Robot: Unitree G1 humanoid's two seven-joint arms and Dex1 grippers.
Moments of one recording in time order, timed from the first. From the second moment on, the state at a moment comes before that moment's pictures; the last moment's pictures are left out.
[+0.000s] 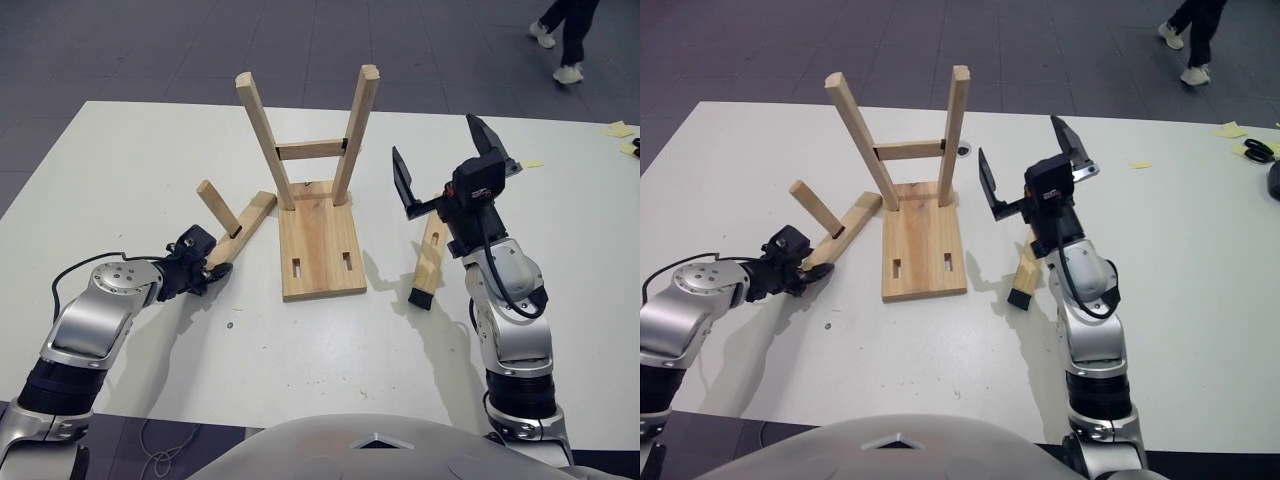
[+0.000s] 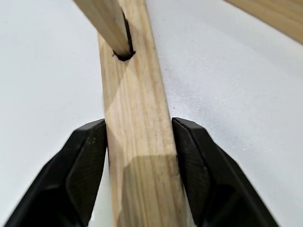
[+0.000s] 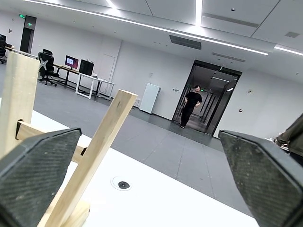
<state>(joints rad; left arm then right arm) -0.04 0.81 -0.10 -0.25 -0.24 0.77 -0.57 -0.08 -0.21 0.04 -0.46 -0.01 0.17 0.21</state>
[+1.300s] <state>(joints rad) -0.47 0.32 -0.15 -0.32 -0.20 0.23 -0.38 -0.82 -0.20 -0.36 -0.19 1.30 0.82 -0.08</state>
